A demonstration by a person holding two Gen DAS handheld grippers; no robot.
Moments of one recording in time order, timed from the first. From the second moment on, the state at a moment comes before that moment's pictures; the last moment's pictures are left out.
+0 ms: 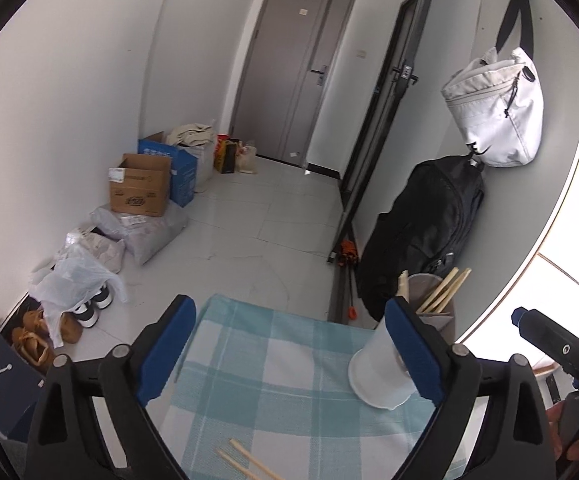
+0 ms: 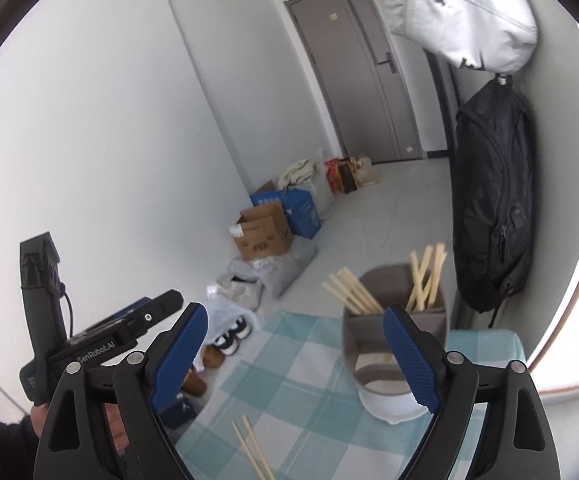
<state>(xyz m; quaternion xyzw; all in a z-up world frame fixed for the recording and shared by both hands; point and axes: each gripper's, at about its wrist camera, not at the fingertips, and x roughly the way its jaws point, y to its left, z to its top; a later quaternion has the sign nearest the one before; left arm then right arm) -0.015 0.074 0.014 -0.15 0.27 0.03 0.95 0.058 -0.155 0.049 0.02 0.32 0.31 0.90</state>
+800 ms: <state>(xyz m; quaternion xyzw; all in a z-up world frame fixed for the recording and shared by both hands) -0.035 0.186 -0.058 -0.29 0.33 0.06 0.90 0.065 0.021 -0.153 -0.24 0.57 0.38 0.69</state>
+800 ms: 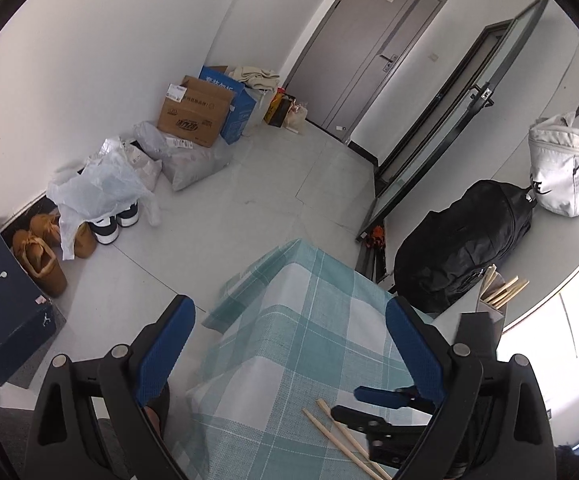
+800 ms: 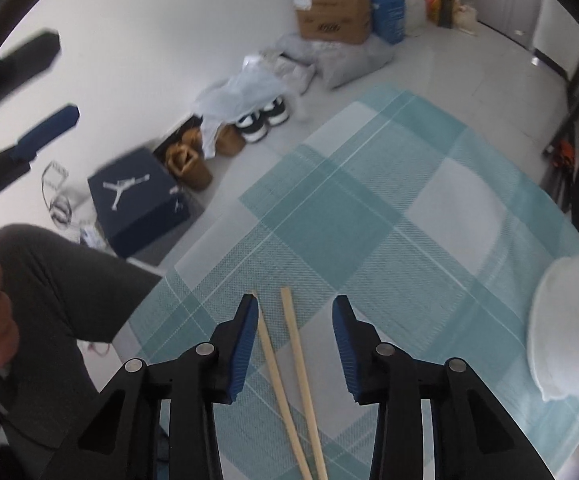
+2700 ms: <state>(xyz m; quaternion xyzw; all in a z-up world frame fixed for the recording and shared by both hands) 0.015 0.050 -0.142 -0.10 0.60 0.14 0.78 0.071 -0.181 -0.012 0.09 0.37 0.29 0.88</state>
